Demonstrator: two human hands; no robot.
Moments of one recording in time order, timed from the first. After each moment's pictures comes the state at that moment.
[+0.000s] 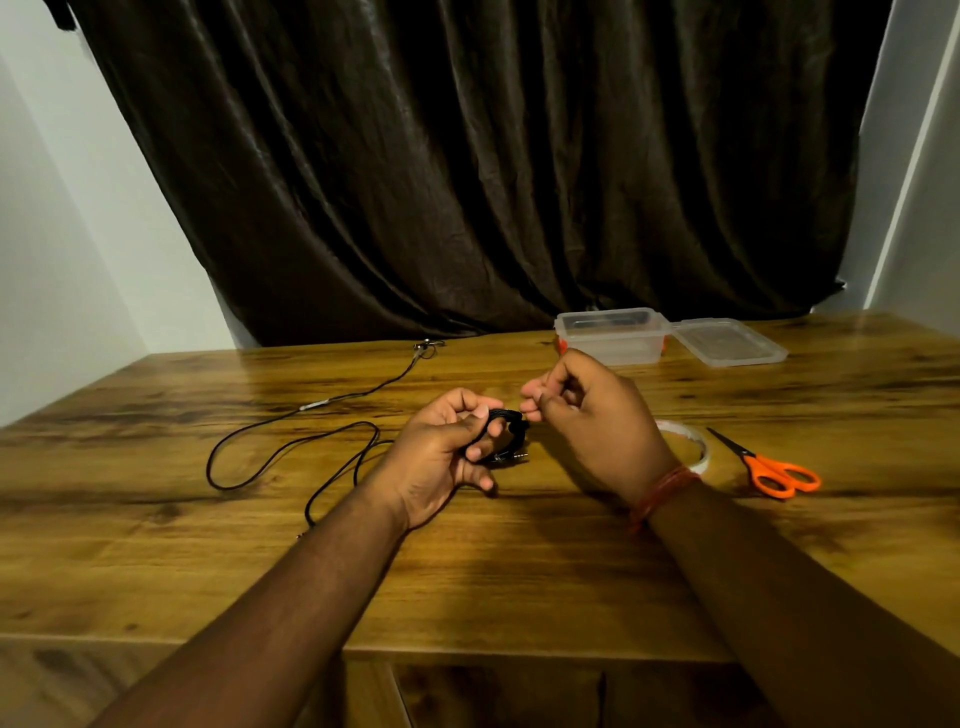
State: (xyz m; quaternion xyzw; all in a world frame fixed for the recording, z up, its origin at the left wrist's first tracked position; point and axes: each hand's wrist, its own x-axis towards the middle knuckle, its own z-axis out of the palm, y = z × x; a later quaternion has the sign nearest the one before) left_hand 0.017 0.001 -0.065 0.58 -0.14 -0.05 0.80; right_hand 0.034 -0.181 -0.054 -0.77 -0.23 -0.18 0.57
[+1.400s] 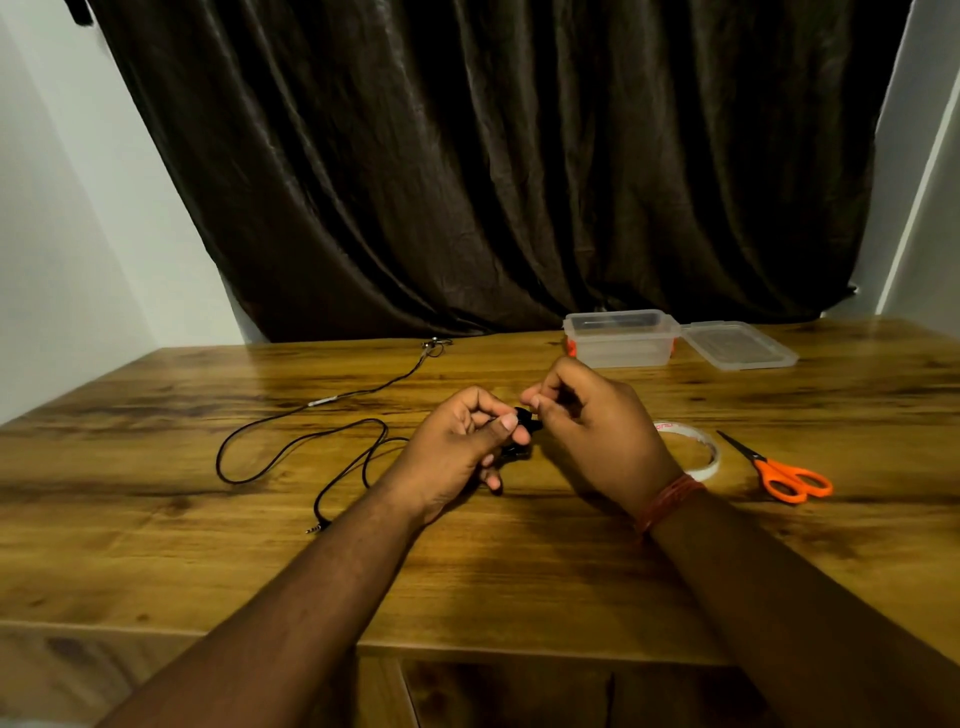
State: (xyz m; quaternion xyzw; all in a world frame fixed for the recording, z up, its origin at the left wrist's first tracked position) left_hand 0.017 -0.002 -0.068 0.70 -0.16 0.02 0.69; right_hand 0.029 -0.179 -0.056 -0.80 -0.28 -0.23 0.47
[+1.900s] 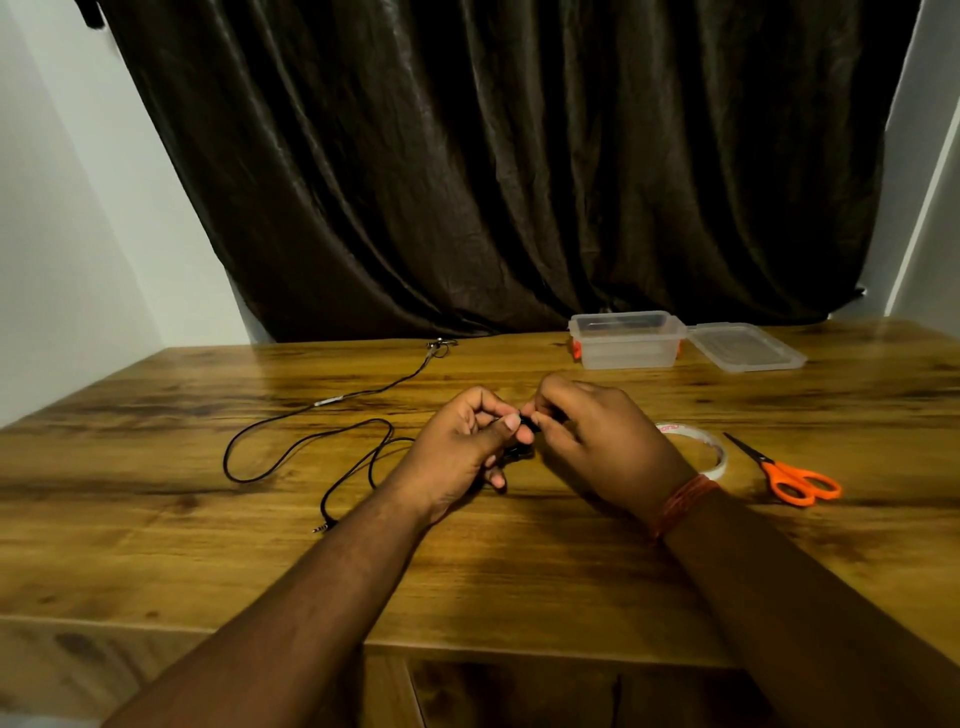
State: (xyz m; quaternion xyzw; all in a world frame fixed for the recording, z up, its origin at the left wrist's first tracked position) left_hand 0.019 0.000 -0.070 0.70 -0.16 0.03 0.69; right_hand 0.032 -0.183 -0.057 -0.83 -0.38 -0.25 0.31
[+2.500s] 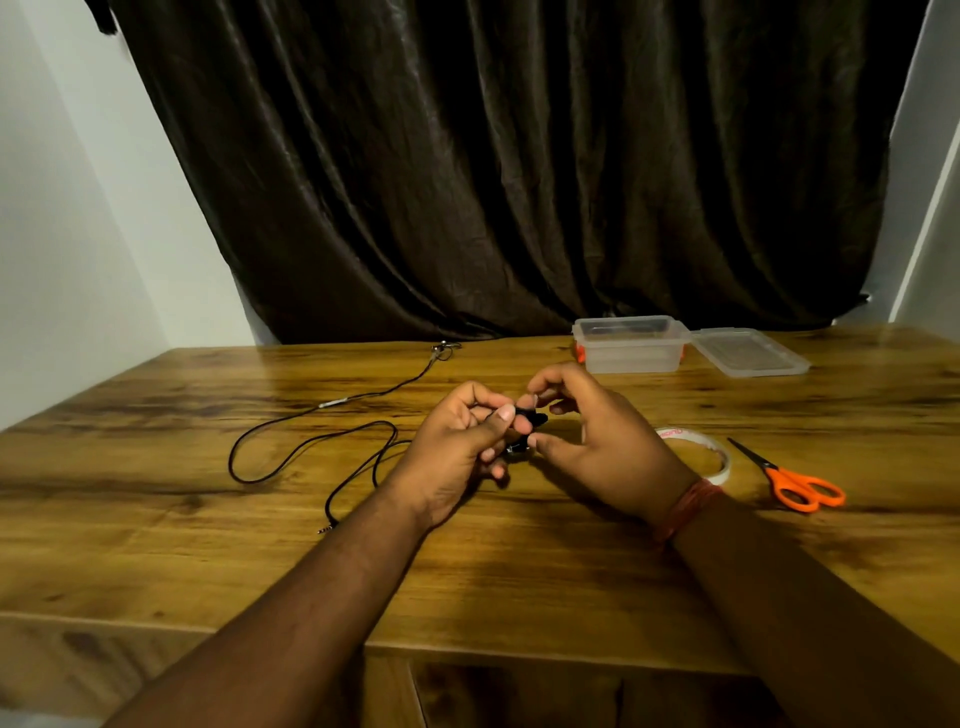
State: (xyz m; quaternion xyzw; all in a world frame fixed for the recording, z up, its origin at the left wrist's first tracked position) left_hand 0.018 0.003 -0.068 0.62 -0.16 0.02 0.77; right_hand 0.026 -0.180 -0.052 -0.83 -0.34 -0.18 0.41
